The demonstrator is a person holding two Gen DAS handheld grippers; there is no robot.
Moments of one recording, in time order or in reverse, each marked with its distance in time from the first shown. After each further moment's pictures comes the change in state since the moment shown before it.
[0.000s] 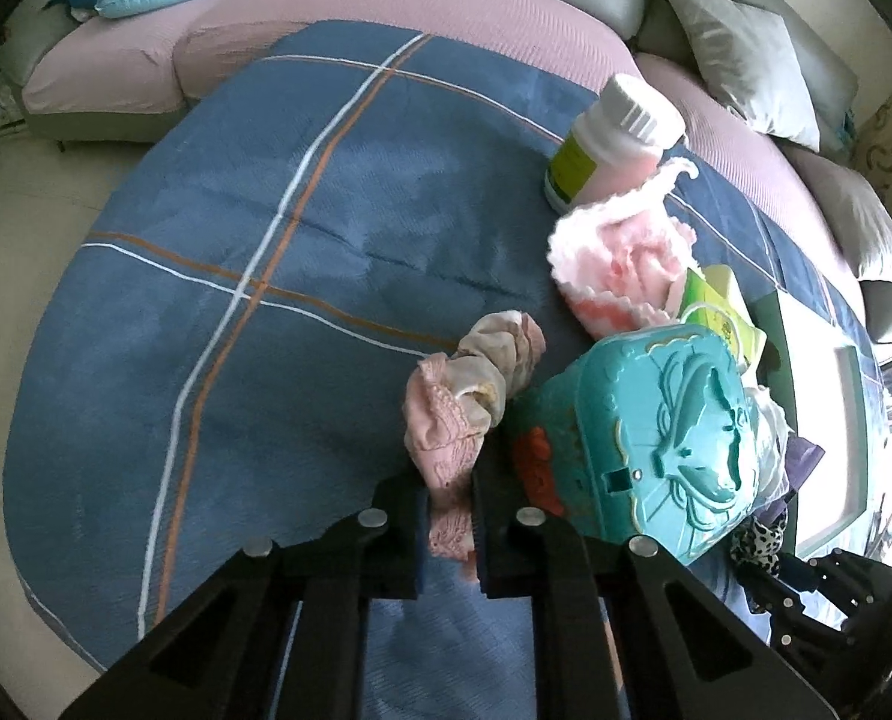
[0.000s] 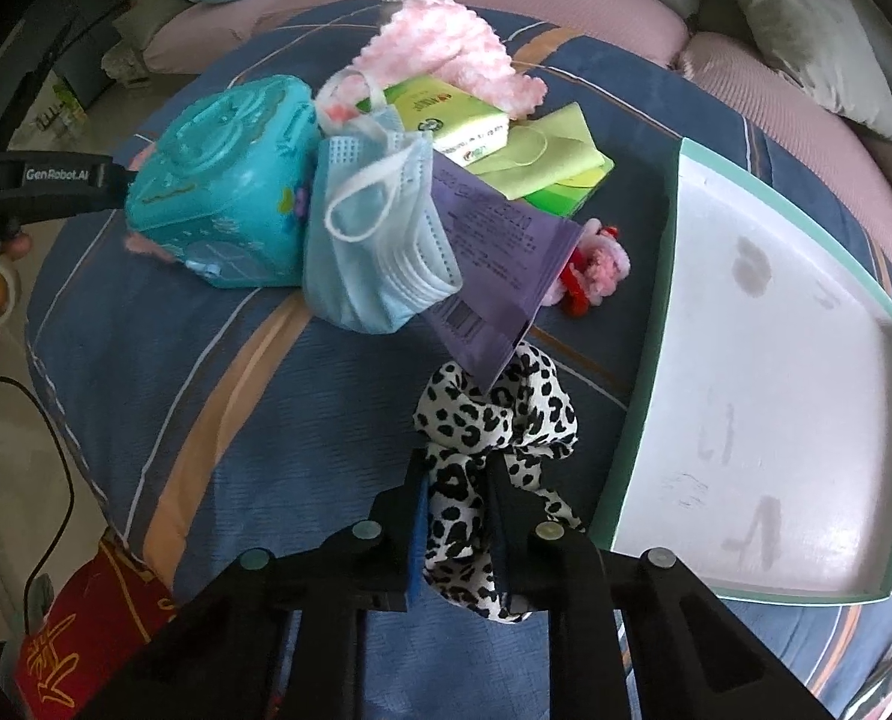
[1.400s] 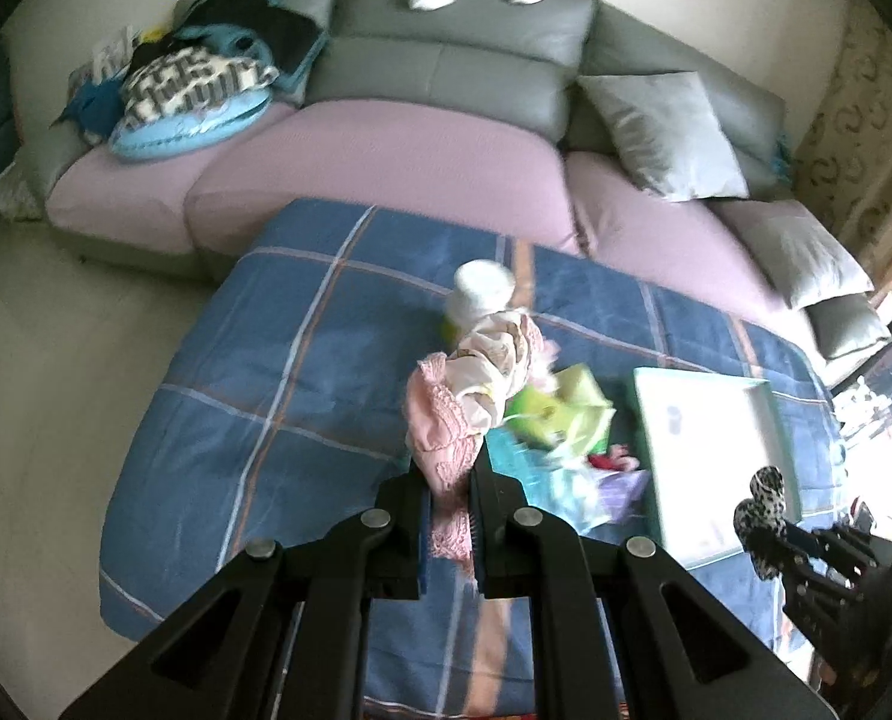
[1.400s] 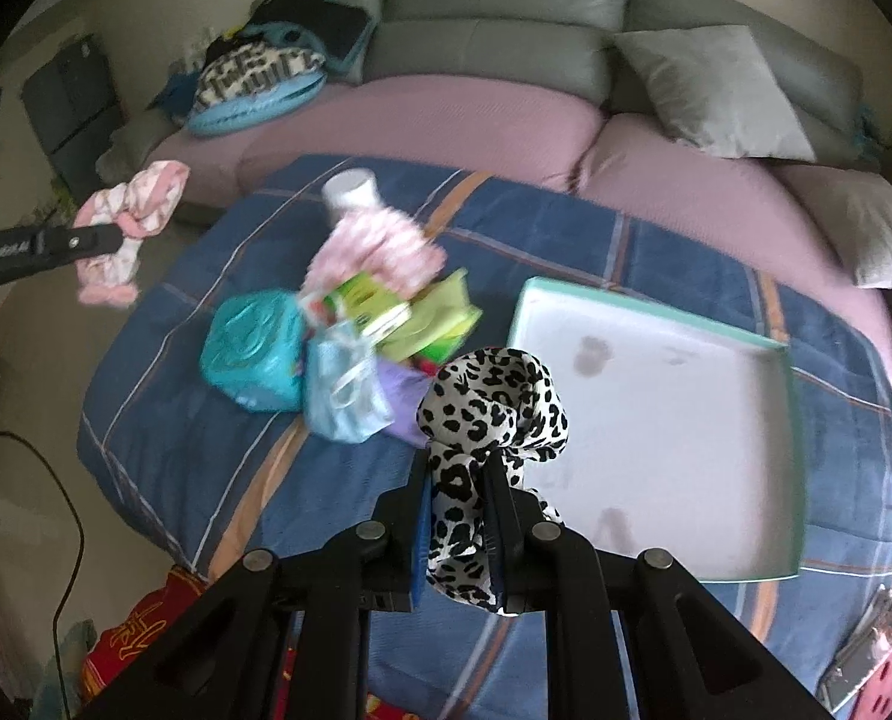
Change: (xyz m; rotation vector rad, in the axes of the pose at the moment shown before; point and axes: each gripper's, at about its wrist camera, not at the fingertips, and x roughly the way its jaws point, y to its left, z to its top) left arm -0.174 -0.072 -0.008 0.116 -0.242 0.015; right arm -0.171 -0.054 -0.041 0.124 -0.258 -0.021
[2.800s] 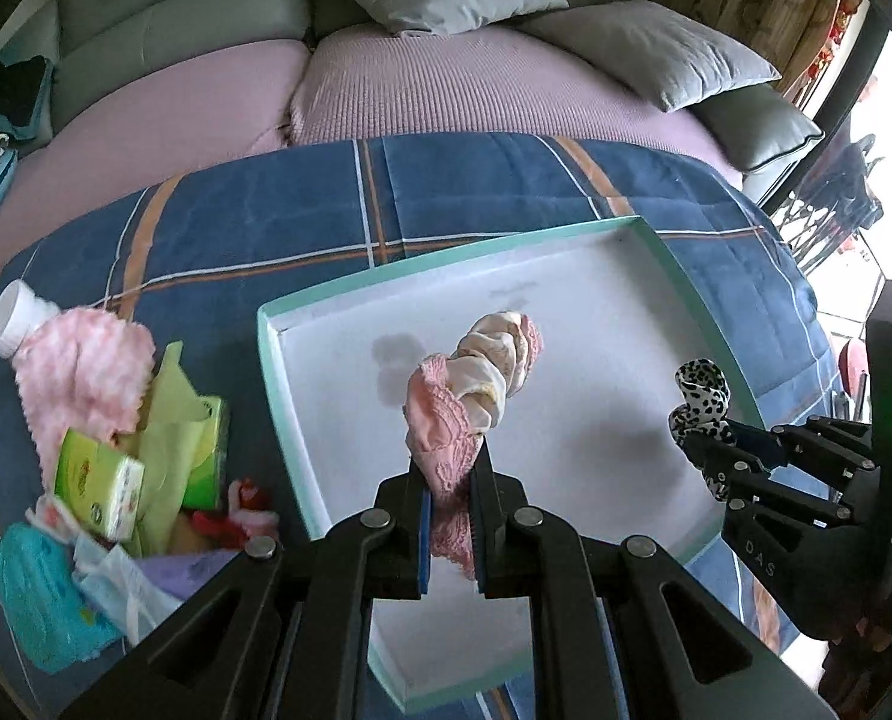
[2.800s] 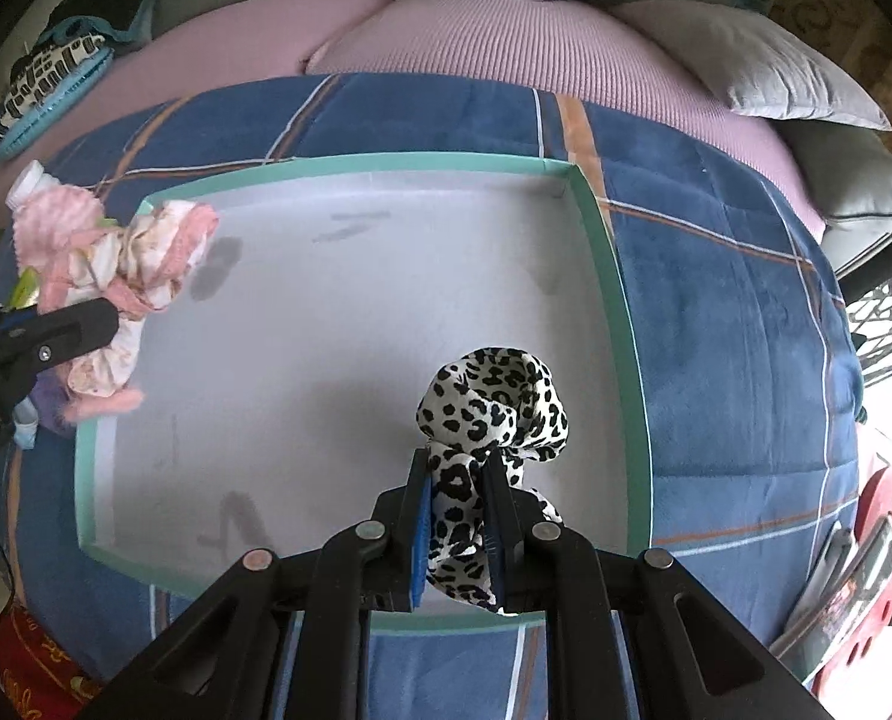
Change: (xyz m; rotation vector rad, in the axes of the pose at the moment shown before) left arm 0.179 -0.267 -0.028 0.360 0.226 -0.163; right arm 0.088 -0.191 -0.025 0.215 0.235 -0.238
